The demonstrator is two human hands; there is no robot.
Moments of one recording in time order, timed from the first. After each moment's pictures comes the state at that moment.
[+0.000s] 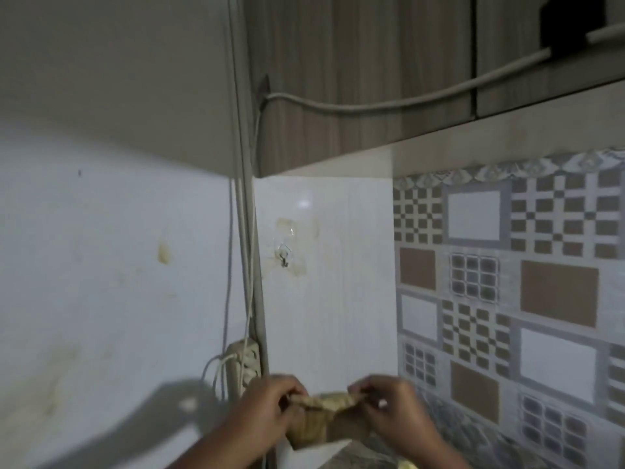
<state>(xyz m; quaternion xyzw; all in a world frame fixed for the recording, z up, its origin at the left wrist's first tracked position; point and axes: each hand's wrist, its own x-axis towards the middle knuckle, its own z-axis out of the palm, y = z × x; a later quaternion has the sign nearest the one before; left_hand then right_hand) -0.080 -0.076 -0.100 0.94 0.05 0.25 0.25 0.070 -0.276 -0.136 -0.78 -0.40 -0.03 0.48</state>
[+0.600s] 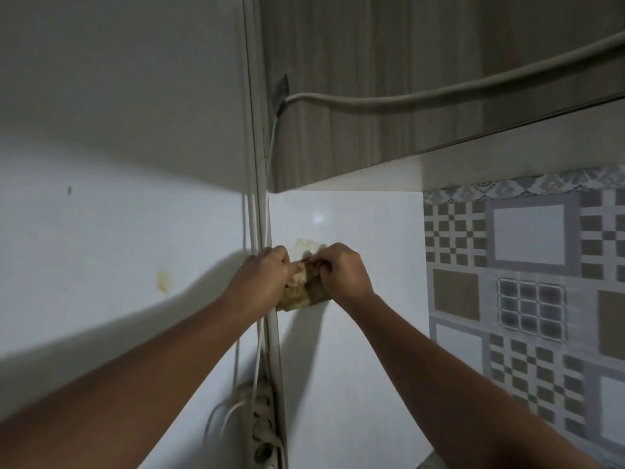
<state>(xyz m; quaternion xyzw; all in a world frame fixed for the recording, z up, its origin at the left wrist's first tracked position) 0.020 0.028 0.083 0.90 0.08 0.36 -0.21 0.175 -0.079 0.061 -0.70 -0.47 -0.29 0.44</state>
